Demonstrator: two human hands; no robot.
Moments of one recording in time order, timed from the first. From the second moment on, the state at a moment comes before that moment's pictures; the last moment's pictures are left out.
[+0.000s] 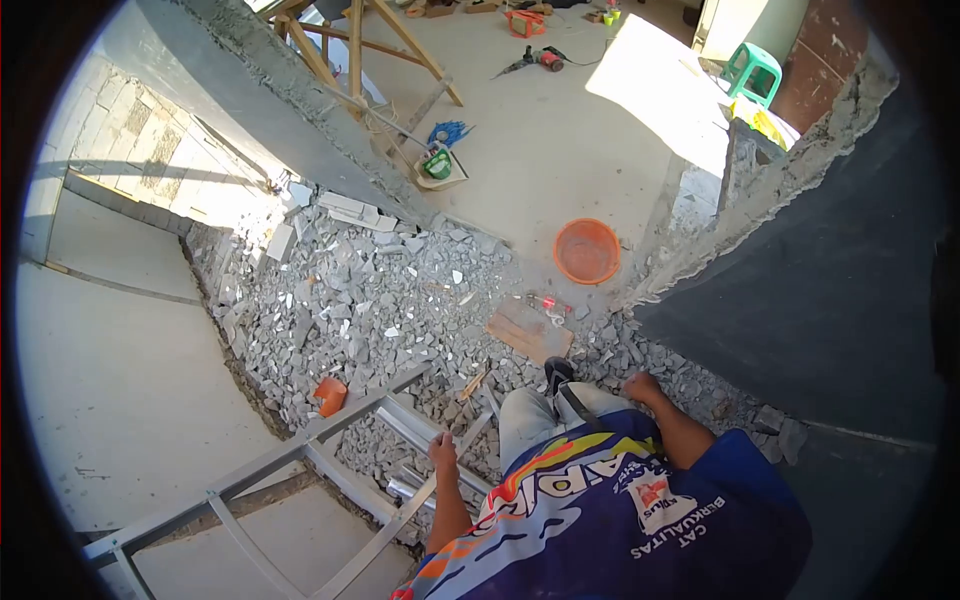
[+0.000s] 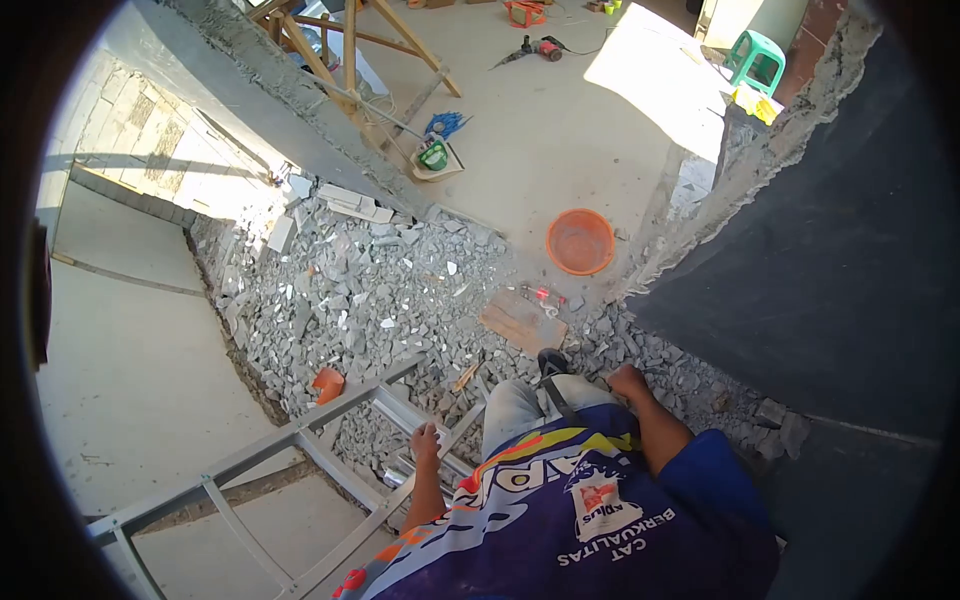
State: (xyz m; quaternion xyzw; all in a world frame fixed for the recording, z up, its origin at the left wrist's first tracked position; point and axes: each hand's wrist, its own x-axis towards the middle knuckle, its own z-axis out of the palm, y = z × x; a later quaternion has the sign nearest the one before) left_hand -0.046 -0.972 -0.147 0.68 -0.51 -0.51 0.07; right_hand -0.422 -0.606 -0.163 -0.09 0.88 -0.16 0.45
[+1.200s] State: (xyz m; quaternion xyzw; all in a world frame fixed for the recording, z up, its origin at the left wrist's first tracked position) left_hand -1.140 -1.276 -0.163 0.27 -0.76 -0.41 -0.42; right_hand -1.131 -0.844 -0.050 0.18 0.86 -0.47 0.08
